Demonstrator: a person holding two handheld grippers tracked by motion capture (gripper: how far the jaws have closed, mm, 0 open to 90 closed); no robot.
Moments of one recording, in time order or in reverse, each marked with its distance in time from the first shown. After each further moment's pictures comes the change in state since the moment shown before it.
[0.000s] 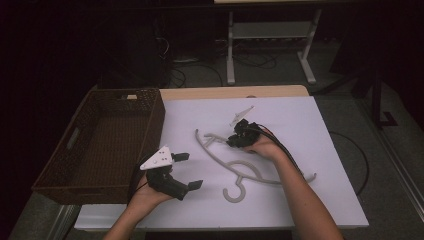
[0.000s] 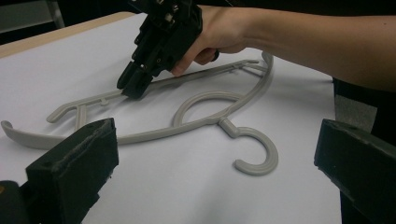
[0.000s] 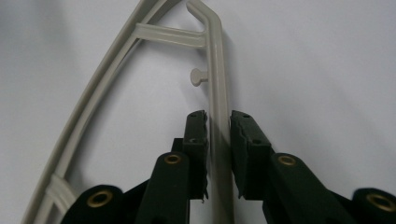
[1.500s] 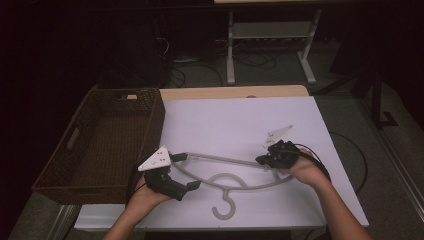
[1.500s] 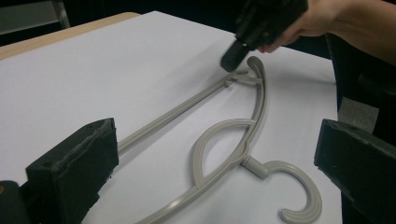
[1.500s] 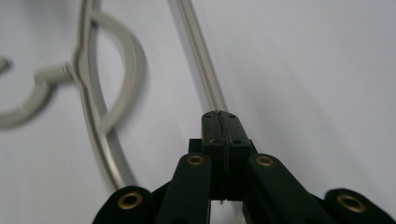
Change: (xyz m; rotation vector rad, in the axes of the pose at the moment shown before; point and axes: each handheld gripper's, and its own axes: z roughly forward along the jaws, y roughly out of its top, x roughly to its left) left arm -0.001 -0.002 -0.004 -0.010 0.017 -0.009; right arm 0.048 -0.072 -0.100 0.023 -0.021 -0.028
